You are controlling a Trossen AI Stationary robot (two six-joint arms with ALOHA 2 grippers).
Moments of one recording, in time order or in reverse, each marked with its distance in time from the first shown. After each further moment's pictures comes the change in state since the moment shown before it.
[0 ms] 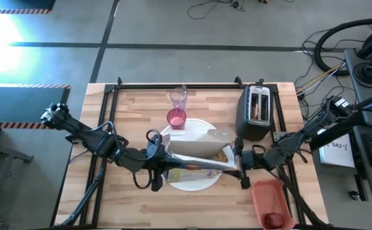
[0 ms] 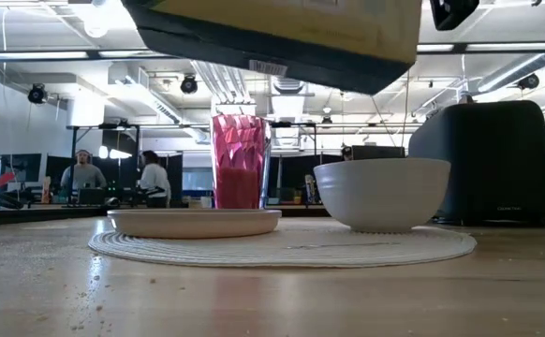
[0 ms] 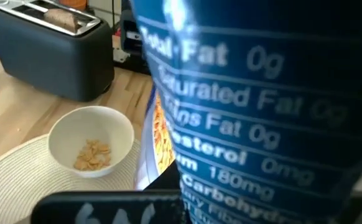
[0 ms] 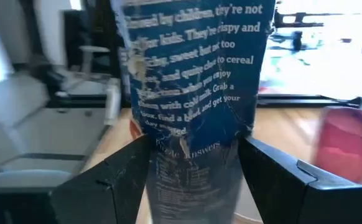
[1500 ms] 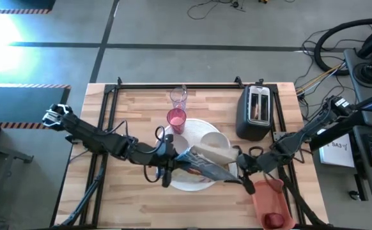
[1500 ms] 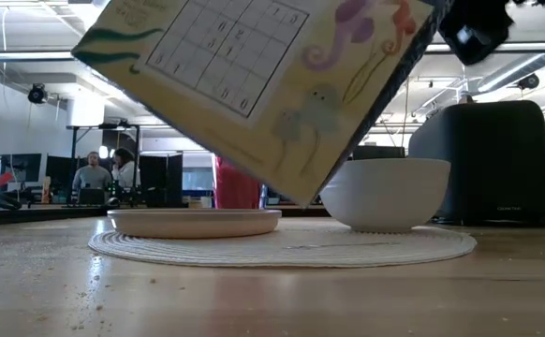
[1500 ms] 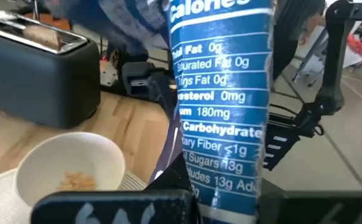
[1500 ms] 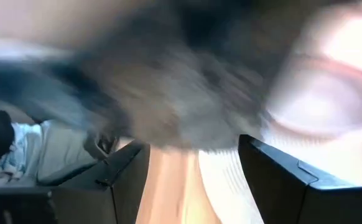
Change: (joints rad) left arm 0.086 0.016 -0.259 0.474 0.106 0.108; right arm -0.002 -0.002 0.056 -0.377 -0.218 0.334
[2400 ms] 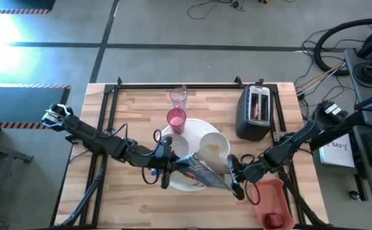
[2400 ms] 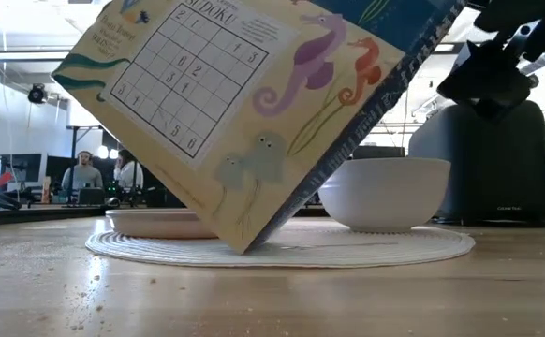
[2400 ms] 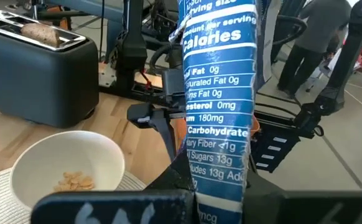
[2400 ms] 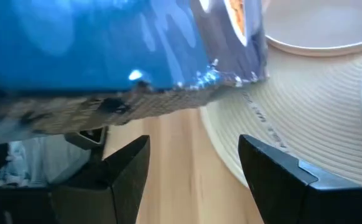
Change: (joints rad) left arm -0.005 -0.004 -0.094 0.127 -0.025 0.010; right arm 0.012 0.247 0.000 0.110 -0.005 0.269
